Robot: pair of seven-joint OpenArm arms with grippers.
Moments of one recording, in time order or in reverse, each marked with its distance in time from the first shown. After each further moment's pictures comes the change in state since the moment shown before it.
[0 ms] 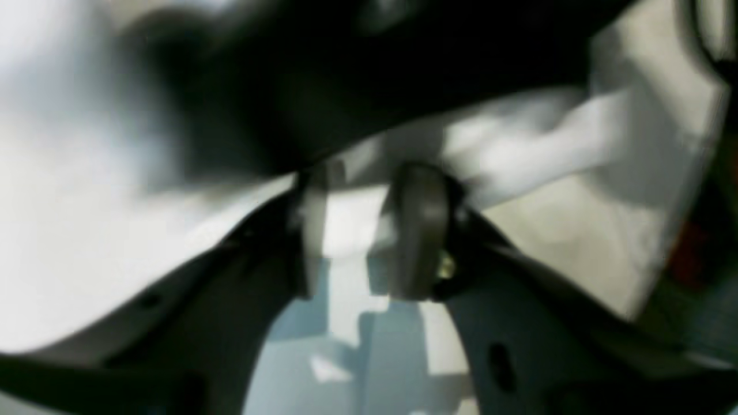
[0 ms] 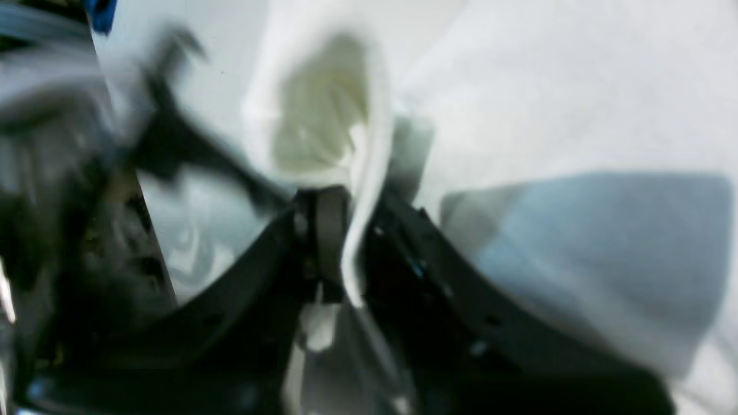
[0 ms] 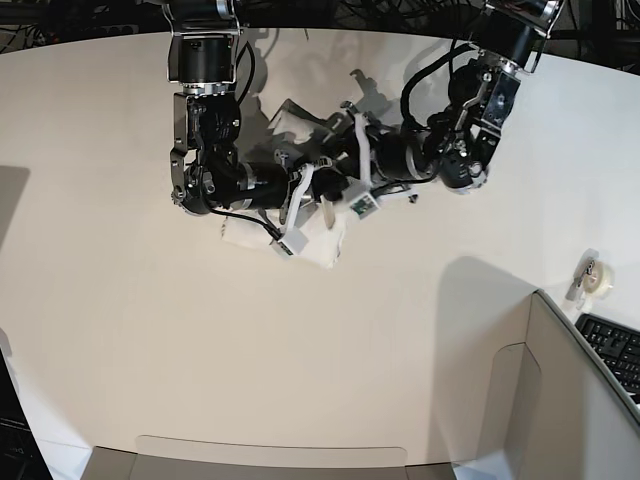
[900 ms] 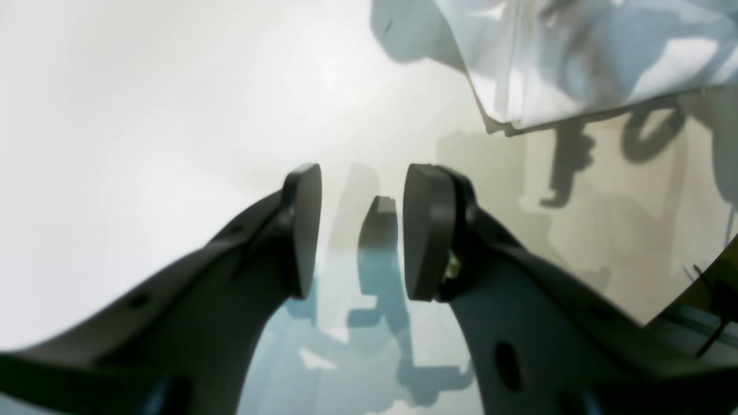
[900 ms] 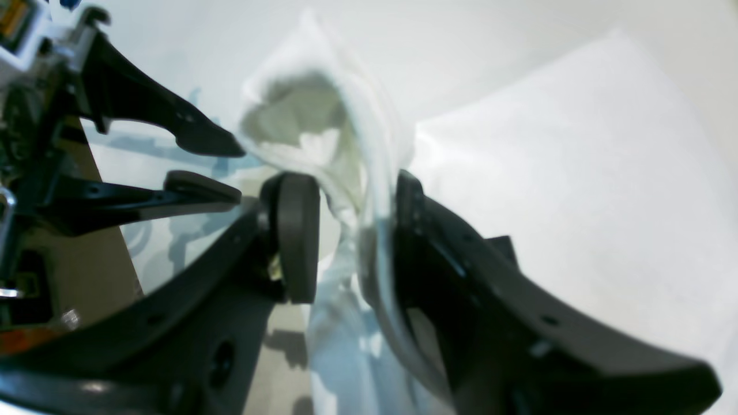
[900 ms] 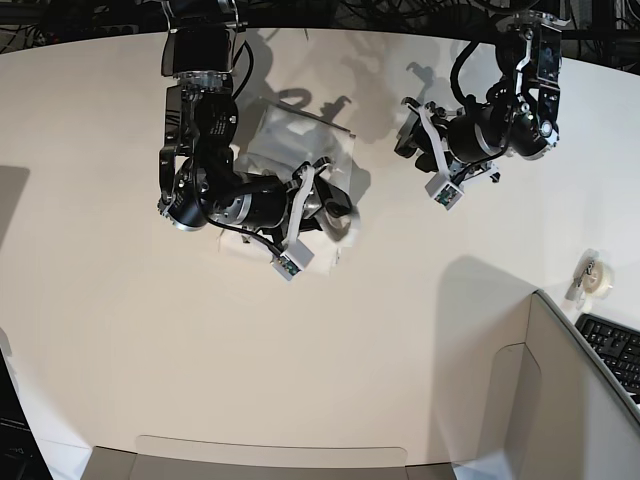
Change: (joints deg) left arm 12.6 -0.6 -17.3 11.0 0.4 0.3 2.1; right arm -0.7 0.2 -4.2 18.3 -2.4 0.2 -3.1
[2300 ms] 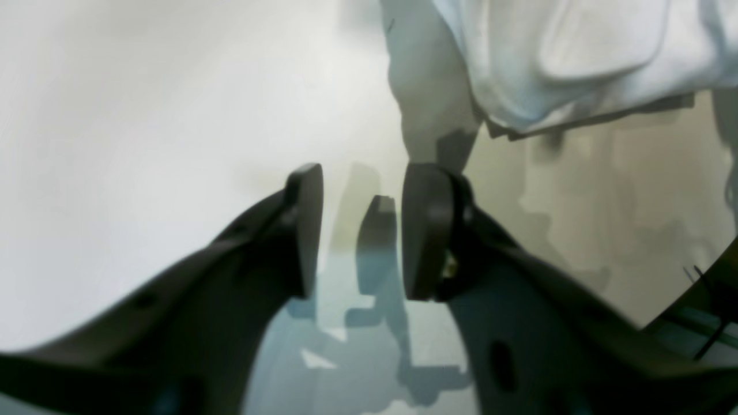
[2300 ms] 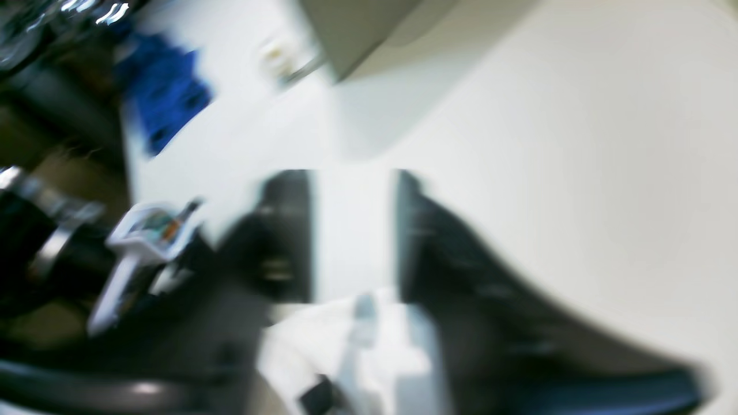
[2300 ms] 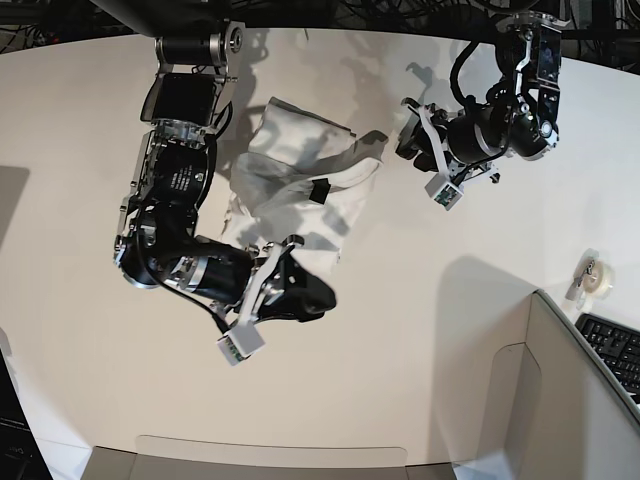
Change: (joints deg) left arm -0.1 0.0 0.0 -0.1 0.0 0.0 0.0; right arm 12.5 0.2 9.5 0.0 13.0 0.0 0.0
